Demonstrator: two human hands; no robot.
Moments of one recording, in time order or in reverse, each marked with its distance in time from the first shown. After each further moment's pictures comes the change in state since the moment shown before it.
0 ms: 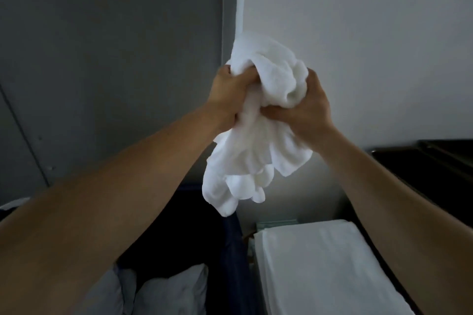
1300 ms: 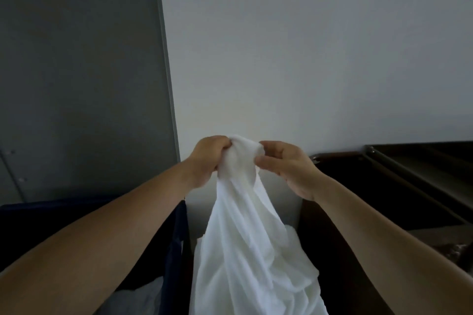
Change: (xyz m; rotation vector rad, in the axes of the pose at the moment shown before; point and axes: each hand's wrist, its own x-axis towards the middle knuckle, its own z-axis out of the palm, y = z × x) left_hand -0.080 -0.073 0.189 0.202 -0.049 -0.245; right_hand -0.043 0.150 -0.206 0.445 -0.513 0.316
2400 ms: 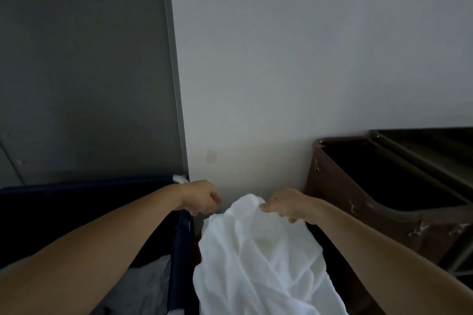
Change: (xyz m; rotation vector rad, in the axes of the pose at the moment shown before) left_hand -0.016 -0.113 -0.063 0.896 -0.593 -0.274; right_hand -0.021 0.086 0.044 -0.731 -0.207 0.608
